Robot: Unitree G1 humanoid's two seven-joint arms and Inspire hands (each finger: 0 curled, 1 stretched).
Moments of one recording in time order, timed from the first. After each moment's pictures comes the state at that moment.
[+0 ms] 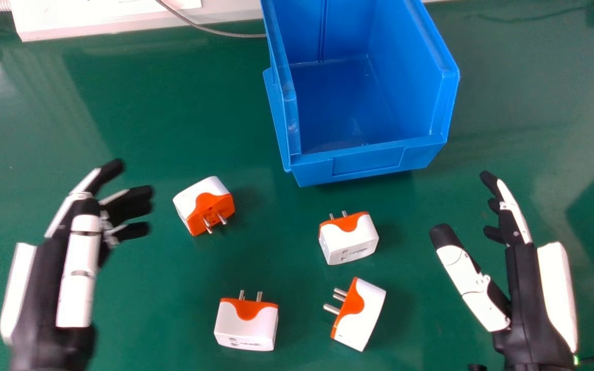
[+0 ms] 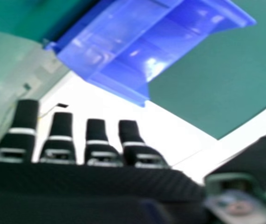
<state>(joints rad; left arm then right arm) 0.46 0.18 0.26 -0.20 -0.12 -0.31 -0.15 0.44 -0.07 0.09 -0.12 -0.47 -0.27 -0.34</state>
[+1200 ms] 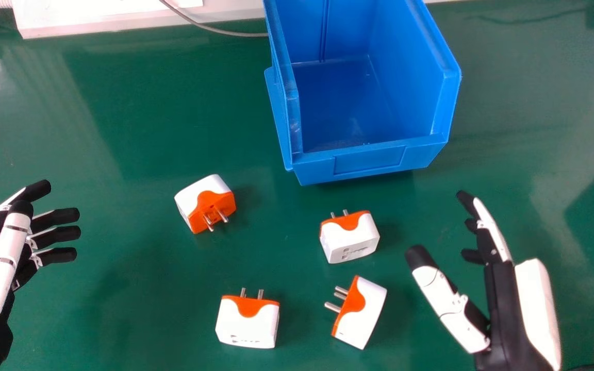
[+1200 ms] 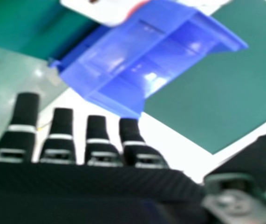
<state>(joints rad) 0.34 0.34 0.44 -0.06 -0.26 -0.07 -0.29 0.54 -0.05 0.16 -0.18 -0.58 -0.23 -0.34</state>
